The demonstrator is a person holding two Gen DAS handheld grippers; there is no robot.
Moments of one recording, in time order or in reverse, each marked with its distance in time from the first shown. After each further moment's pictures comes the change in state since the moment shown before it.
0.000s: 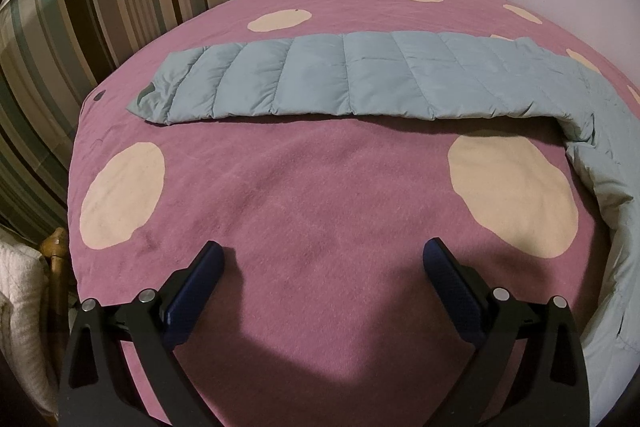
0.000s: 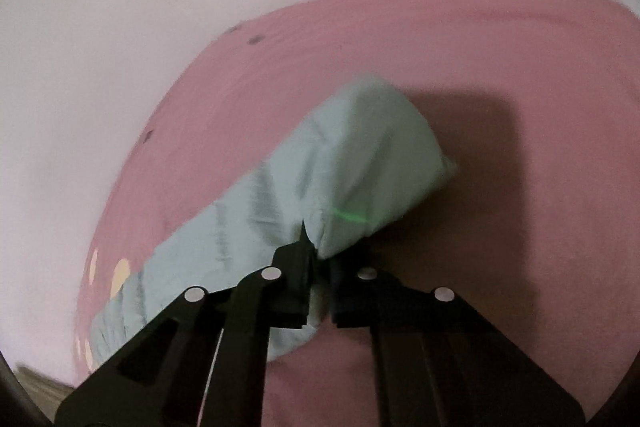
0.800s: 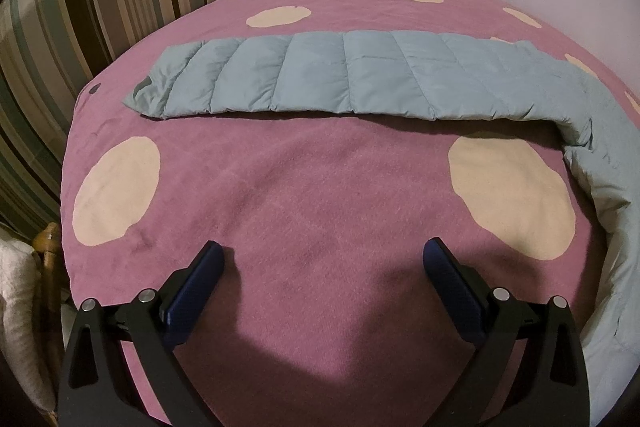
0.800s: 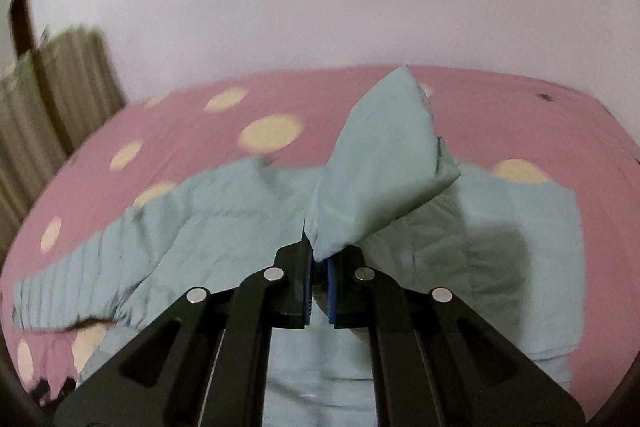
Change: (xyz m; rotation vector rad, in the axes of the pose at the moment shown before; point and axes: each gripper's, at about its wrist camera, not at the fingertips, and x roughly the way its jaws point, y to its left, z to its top) left arm 0.002 0.005 -0.001 -0.022 0.004 -0.031; right arm -0.067 0.409 -0.324 -1.013 0.168 0.451
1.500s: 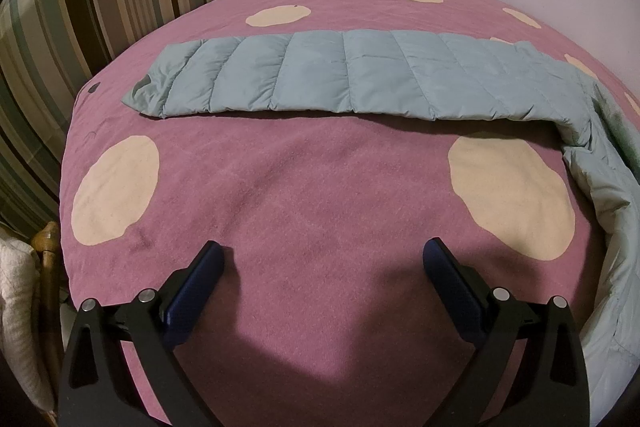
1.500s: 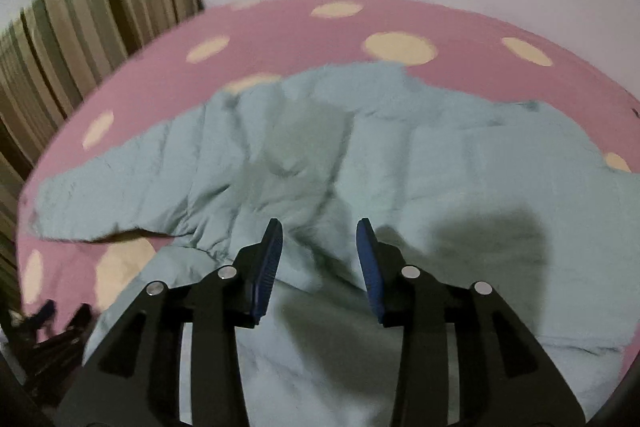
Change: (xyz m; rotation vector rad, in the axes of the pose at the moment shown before) left arm 0.001 0.001 0.001 -0.002 0.001 -0.002; right arm 0.004 0.056 -0.042 -0.167 0.196 0.197
